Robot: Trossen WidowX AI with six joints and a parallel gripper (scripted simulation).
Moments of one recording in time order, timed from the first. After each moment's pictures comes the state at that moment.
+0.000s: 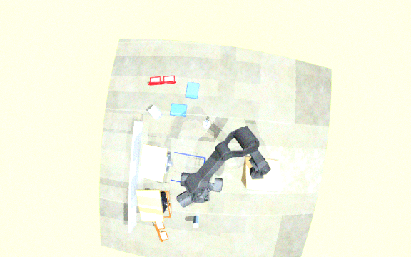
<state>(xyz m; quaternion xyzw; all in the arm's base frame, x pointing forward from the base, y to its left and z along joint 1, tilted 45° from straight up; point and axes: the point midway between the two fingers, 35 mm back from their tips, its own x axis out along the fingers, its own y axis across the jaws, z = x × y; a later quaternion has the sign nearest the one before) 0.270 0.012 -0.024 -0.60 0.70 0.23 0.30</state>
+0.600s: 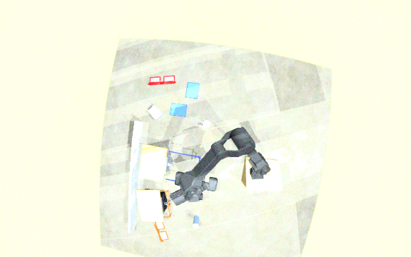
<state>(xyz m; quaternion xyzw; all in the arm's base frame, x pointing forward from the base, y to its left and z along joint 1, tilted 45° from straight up) 0.294 0.008 -0.023 -0.61 0.70 0.23 0.31</state>
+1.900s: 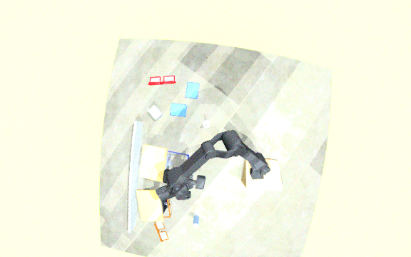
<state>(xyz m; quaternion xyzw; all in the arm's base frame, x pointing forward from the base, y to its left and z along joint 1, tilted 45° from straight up) 0.348 -0.002 -0.022 -0.61 0.70 0.23 0.31</state>
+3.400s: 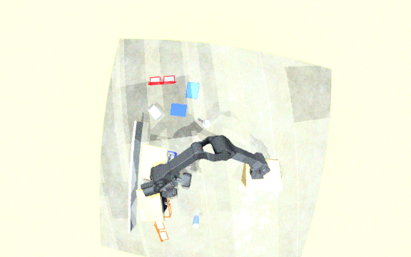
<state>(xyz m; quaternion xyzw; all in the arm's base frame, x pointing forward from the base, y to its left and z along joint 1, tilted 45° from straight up) 0.409 -0.012 -0.019 -0.61 0.70 0.23 0.31</state>
